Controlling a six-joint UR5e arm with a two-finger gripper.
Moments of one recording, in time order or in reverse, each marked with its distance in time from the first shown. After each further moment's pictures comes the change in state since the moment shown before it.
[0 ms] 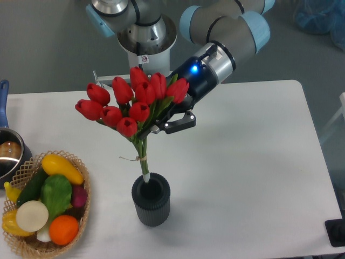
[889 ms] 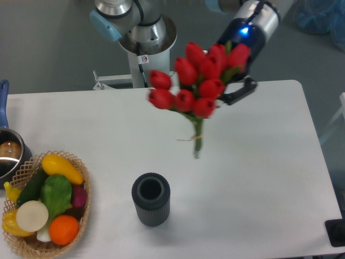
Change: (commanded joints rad) arm 0.254 0.052 0.038 -0.009 0.270 -0.143
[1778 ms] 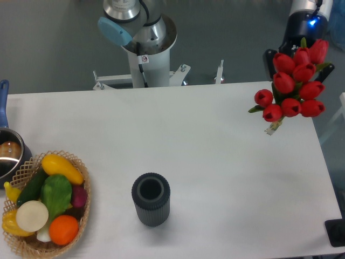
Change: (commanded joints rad) arm 0.160 -0.026 0.000 0.006 0.063 0.012
